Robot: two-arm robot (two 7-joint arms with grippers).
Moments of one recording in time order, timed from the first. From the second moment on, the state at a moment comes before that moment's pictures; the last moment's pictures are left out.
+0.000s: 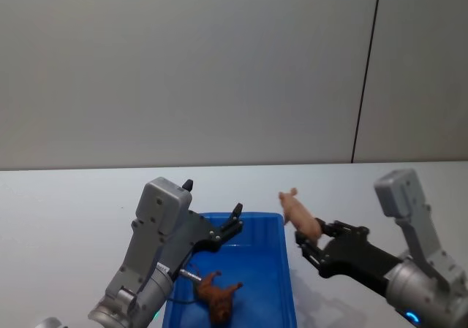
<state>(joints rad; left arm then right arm) -0.24 0.38 0.45 -1.63 -0.20 0.01 -0.01 0.20 0.28 -0.30 -1.61 0.23 0.28 0.39</state>
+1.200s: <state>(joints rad) -0.24 0.38 0.45 -1.63 -0.20 0.01 -0.01 0.30 0.22 -0.33 -1.48 0.20 0.34 0.49</state>
